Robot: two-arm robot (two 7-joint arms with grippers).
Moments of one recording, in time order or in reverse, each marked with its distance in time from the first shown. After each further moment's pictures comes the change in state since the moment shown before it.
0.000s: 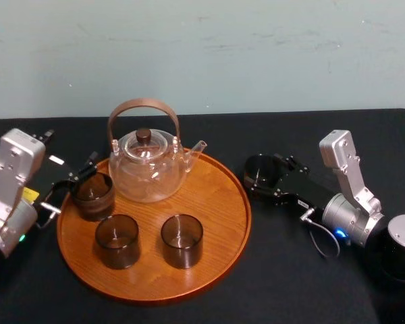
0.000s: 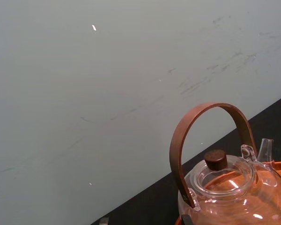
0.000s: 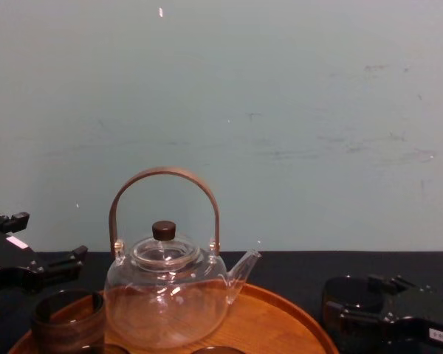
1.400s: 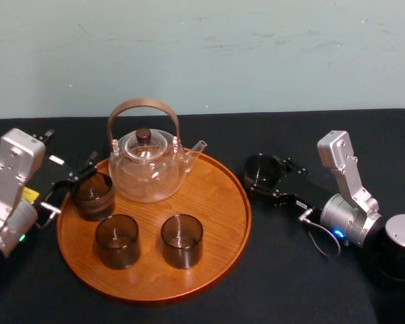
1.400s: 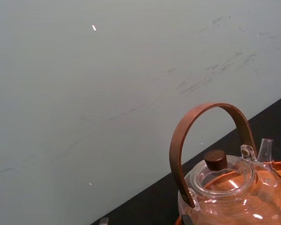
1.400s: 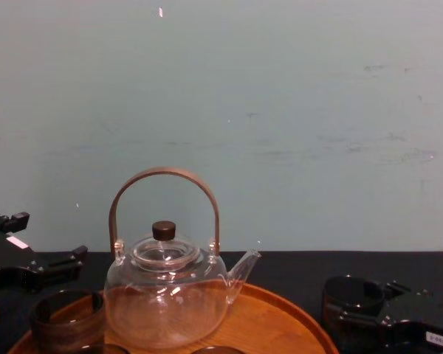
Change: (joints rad) left arm 0.000 0.000 0.000 0.000 0.000 0.000 0.000; right arm 0.020 -0.013 -0.003 0.044 0.003 -0.008 0.009
